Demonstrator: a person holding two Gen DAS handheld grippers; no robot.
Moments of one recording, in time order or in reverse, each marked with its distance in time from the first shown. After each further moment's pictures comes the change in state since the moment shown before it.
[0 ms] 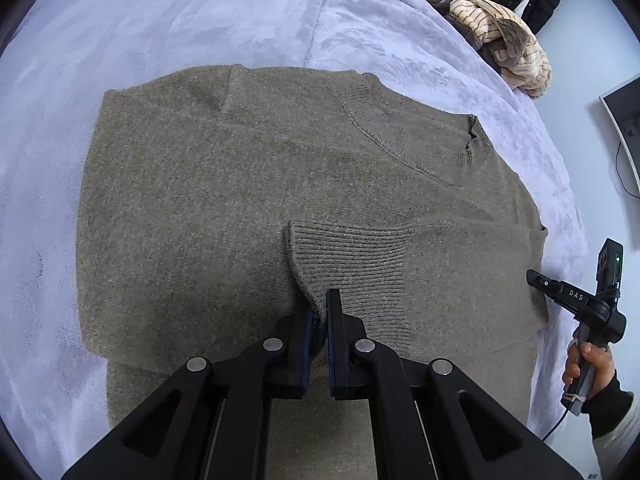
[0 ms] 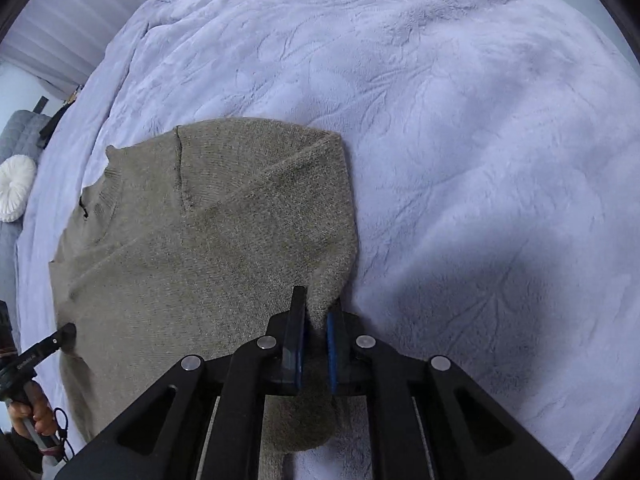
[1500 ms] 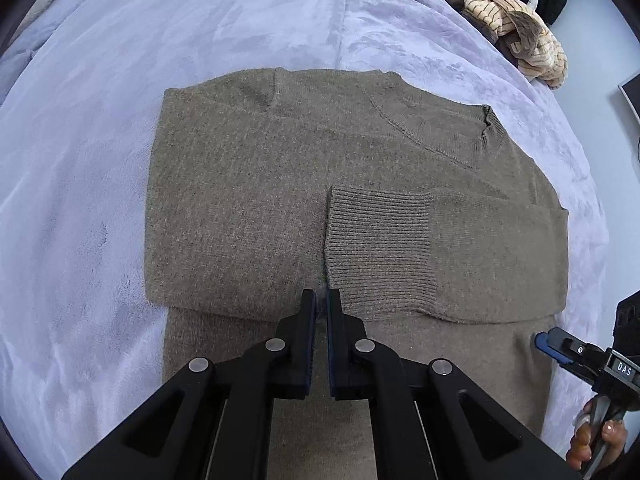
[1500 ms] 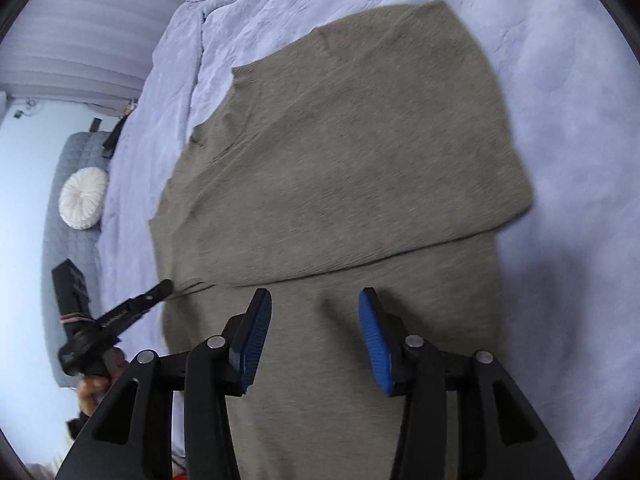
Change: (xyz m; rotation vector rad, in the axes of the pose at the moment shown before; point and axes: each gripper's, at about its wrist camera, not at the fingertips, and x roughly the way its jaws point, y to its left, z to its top) left arm -0.030 -0.002 -0.025 0.004 0.005 0.131; right arm -0.029 0.064 -0.103 0.170 0.100 0.376
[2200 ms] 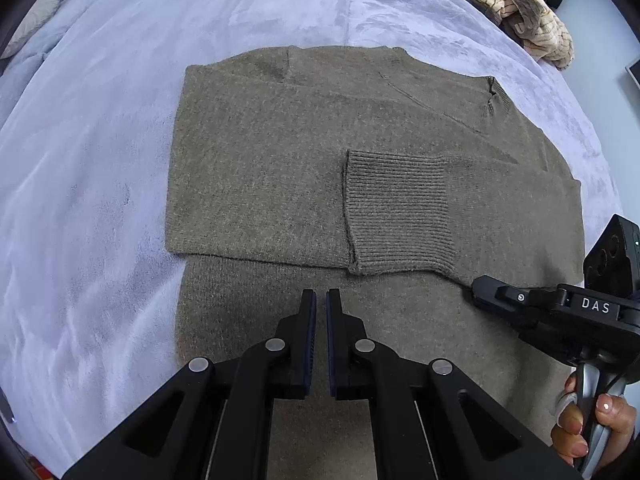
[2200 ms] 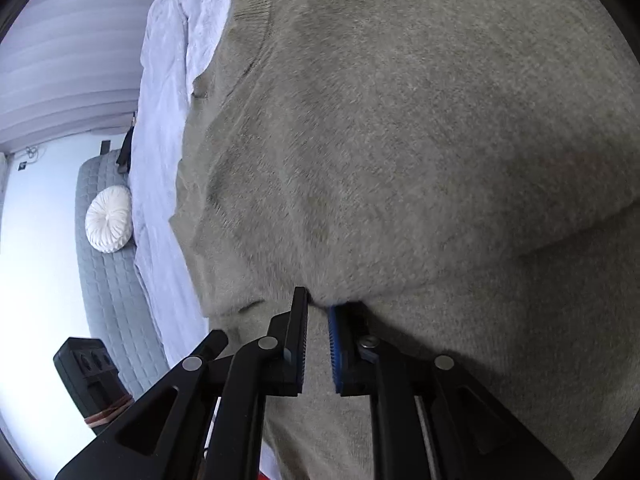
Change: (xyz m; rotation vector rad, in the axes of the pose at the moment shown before) left arm -0.008 0.000 -0.029 0.026 0.023 0.076; right arm 0.125 0.063 -0.006 0.170 0.120 0.126
